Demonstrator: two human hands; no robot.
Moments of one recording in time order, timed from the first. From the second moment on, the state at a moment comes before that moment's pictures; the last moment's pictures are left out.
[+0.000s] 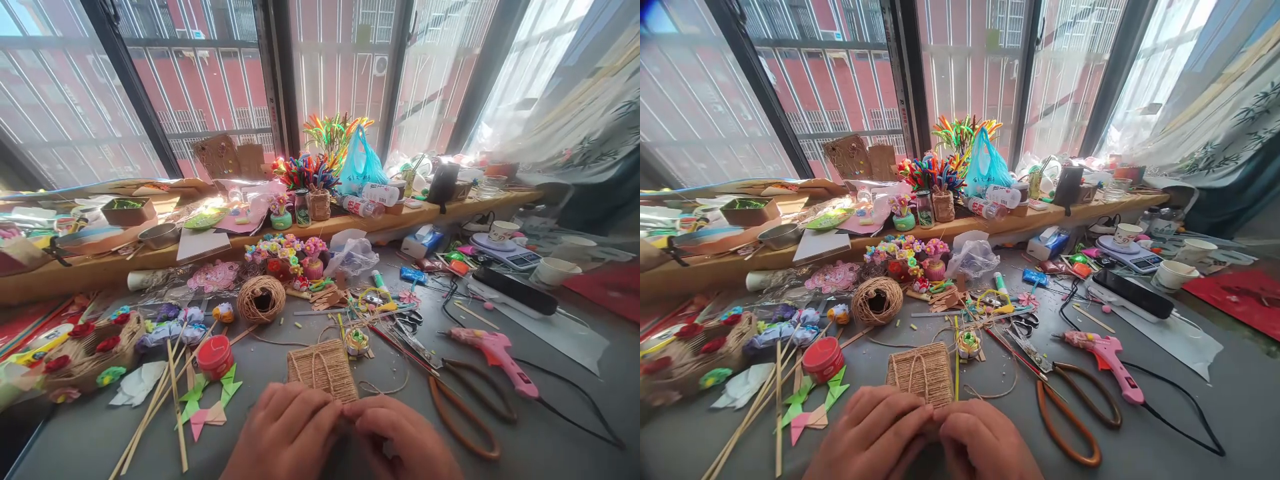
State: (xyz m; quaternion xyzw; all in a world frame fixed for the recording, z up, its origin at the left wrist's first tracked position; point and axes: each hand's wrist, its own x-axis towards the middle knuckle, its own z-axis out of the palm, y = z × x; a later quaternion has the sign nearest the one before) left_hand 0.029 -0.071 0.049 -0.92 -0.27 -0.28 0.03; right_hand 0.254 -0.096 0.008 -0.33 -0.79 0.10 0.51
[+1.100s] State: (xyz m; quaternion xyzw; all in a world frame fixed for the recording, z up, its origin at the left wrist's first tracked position) left_hand 0.031 -0.064 0.029 -0.90 -0.29 -0.31 0.04; right_hand 0.280 0.043 0.054 -0.39 -0.78 0.36 0.33
